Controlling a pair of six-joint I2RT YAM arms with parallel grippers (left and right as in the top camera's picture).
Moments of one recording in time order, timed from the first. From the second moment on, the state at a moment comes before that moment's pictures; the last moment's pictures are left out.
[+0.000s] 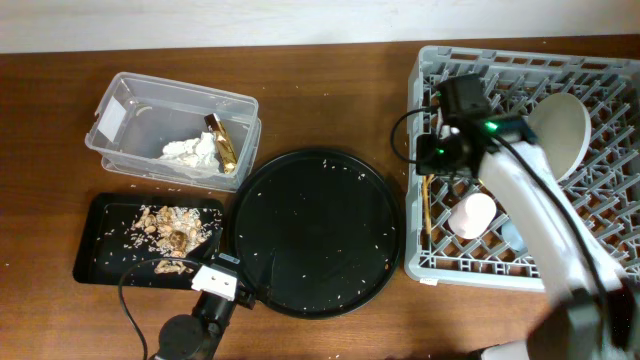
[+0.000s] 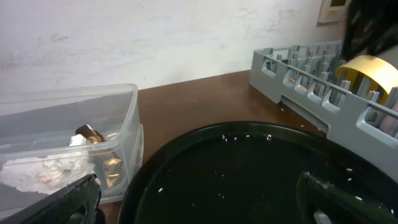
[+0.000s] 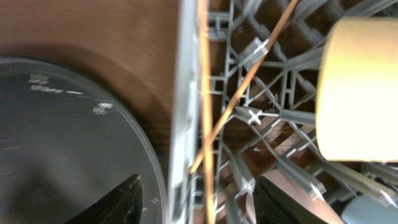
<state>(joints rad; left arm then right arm) -0.45 0.01 0.01 -0.08 -0.07 0.02 0.18 1.60 1.39 -0.96 0.03 0.24</state>
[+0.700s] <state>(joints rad) -0.45 0.01 0.01 -0.08 -0.07 0.02 0.09 0.26 0.63 -0.63 0.04 0.20</state>
